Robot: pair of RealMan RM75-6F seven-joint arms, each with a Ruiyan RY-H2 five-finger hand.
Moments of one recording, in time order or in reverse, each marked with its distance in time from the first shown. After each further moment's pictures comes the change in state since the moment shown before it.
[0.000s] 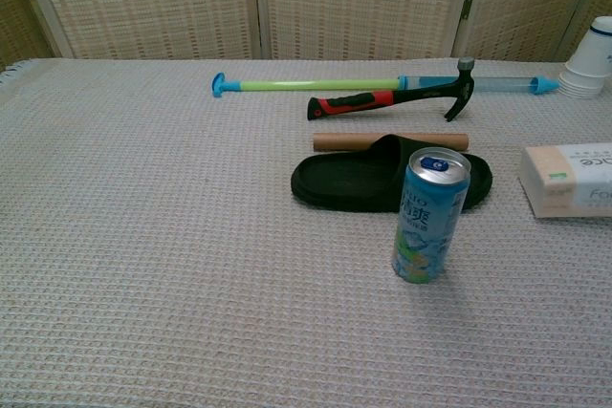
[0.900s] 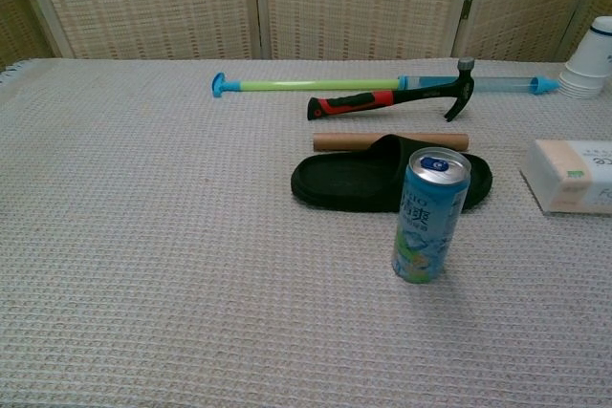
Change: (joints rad) left arm -0.001 -0.003 0.000 -0.003 -0.011 -0.006 0.014; right arm 0.014 0.045 0.020 -0.060 0.036 -0.068 -0.117
